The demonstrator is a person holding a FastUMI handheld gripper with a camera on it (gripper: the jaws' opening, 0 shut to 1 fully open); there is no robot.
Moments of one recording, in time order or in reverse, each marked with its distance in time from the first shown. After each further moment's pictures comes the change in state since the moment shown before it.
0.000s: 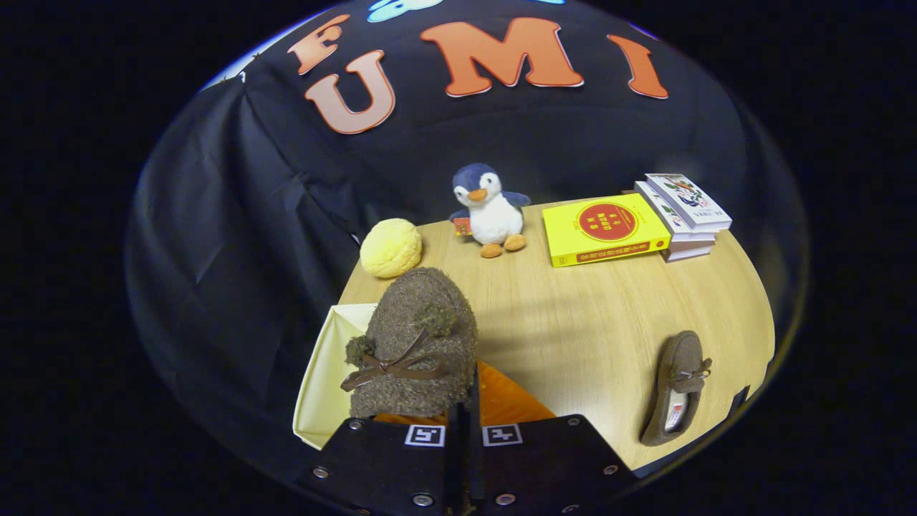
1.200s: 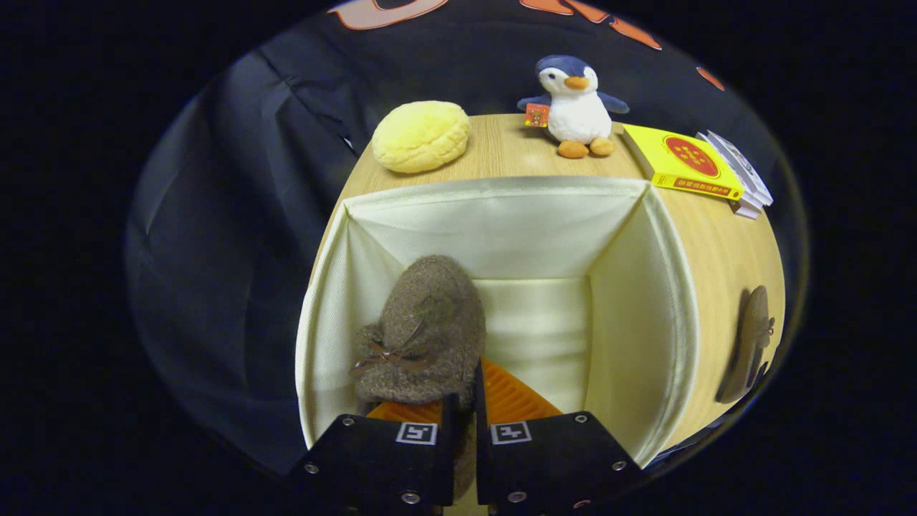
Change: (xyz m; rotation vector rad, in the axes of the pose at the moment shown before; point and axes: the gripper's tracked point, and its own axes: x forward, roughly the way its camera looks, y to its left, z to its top) arm 0.135 0.122 -0.113 -0.017 0.362 -0.068
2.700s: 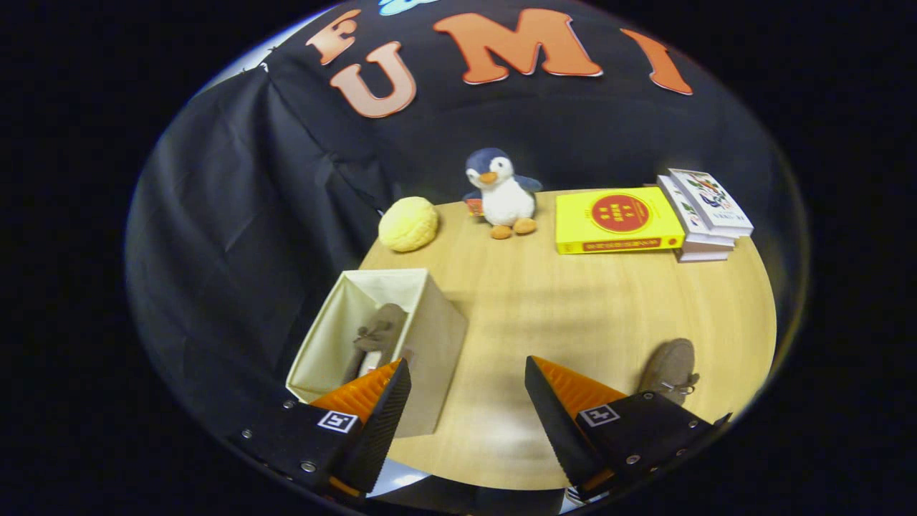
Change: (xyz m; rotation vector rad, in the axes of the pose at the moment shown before) arm -0.174 -0.240 0.023 -0.037 -0.299 0.142
